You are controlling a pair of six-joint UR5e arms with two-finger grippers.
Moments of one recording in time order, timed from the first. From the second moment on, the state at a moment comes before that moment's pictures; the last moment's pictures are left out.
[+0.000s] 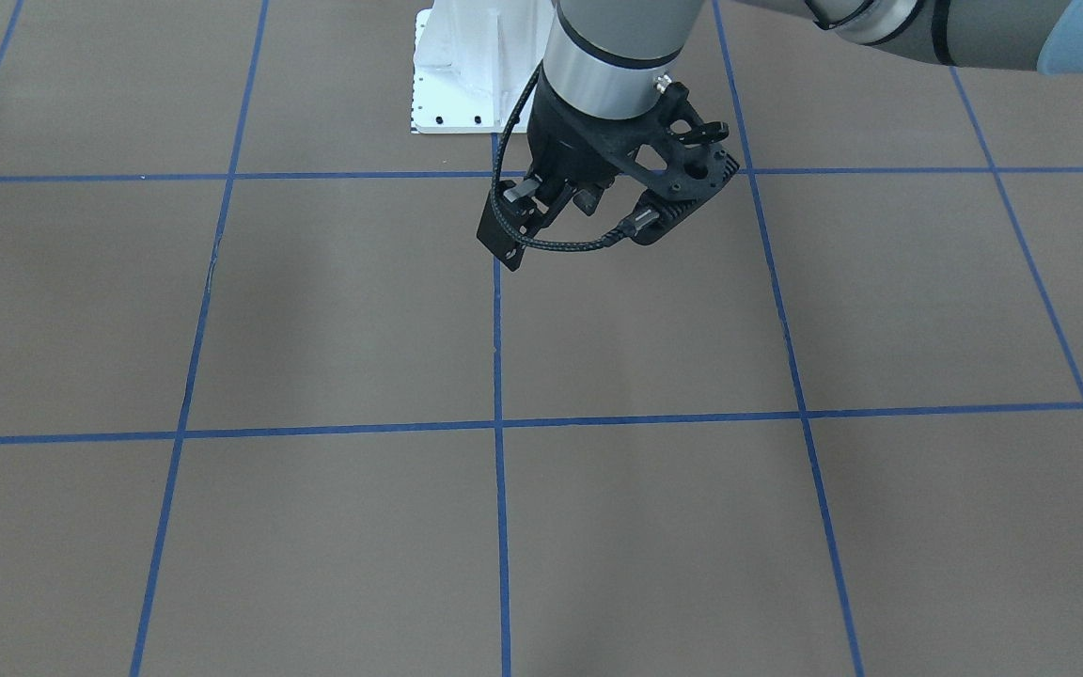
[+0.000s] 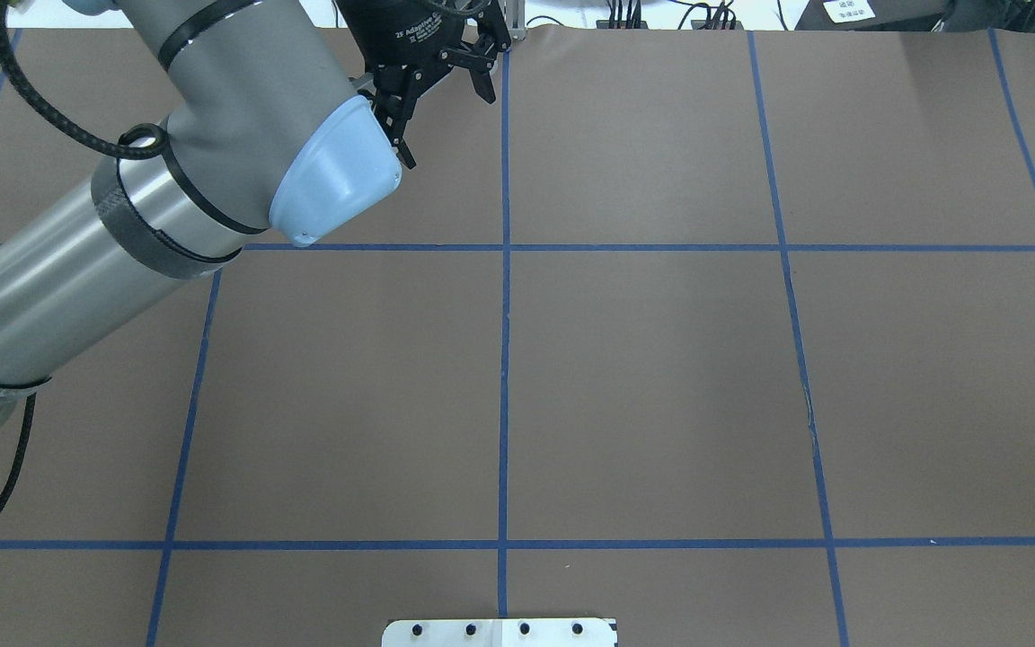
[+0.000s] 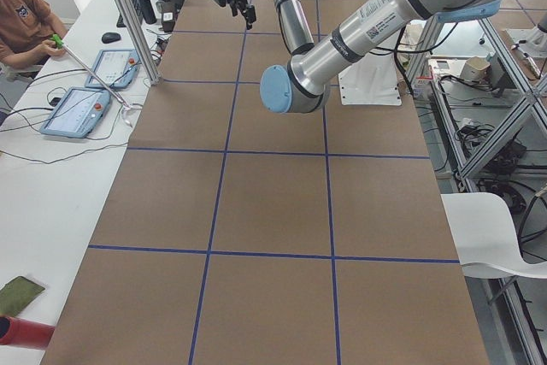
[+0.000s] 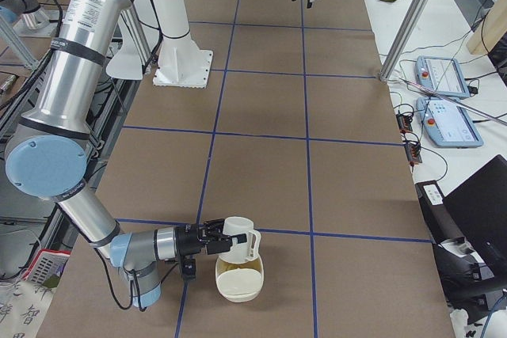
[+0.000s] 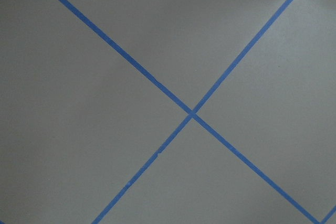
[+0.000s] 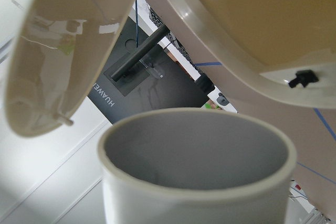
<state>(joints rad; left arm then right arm) -0.86 -2.62 -1.65 -1.20 -2.23 -1.70 0.81 -1.91 0.82 1.22 1.03 3.01</state>
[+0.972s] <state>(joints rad) -0.86 -2.62 -1.65 -1.19 -2.23 -1.68 0.81 -1.91 1.15 0.80 1.05 2.74</state>
